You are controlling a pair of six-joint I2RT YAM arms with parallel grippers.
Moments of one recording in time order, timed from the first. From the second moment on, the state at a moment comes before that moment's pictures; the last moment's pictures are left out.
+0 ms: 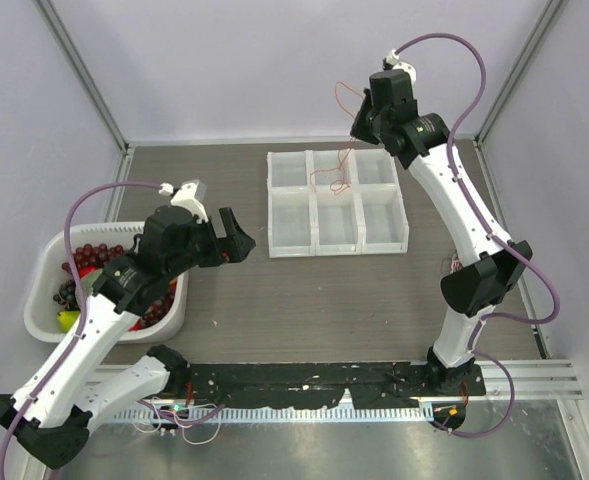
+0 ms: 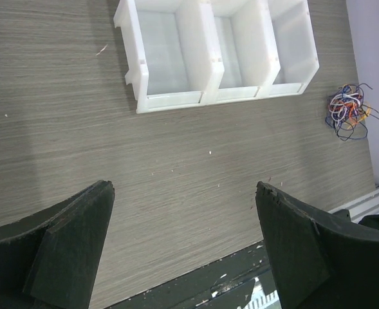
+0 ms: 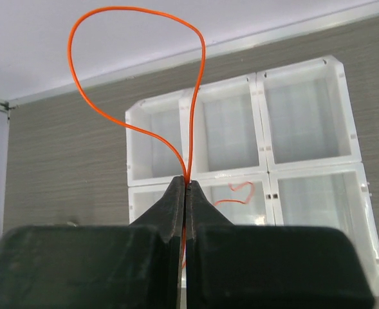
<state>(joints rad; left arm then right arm) -0.58 0.87 1.08 -0.73 -0.06 -0.60 0.41 1.84 2.13 -0.78 0.25 0.54</state>
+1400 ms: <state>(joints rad) -0.58 0.91 1.10 -0.72 -0.04 -0.57 0.55 1.73 1.21 -0.27 0.31 0.38</state>
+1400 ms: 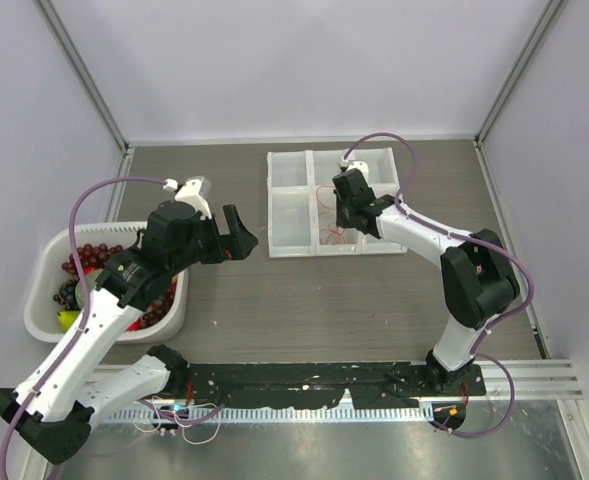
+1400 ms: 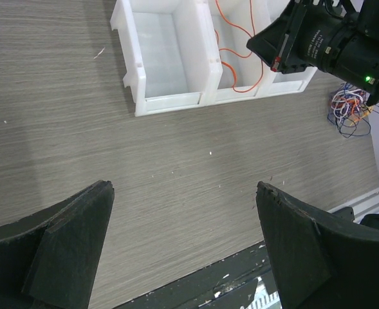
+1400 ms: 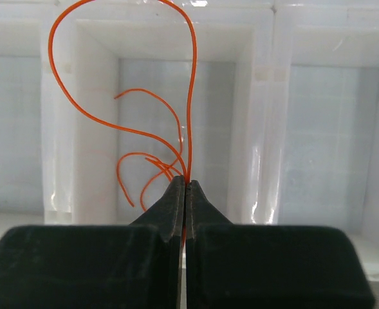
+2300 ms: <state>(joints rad) -0.58 0.95 1.10 -0.72 -0.04 -0.55 0.53 1.98 1.49 -0.47 0.31 0.35</state>
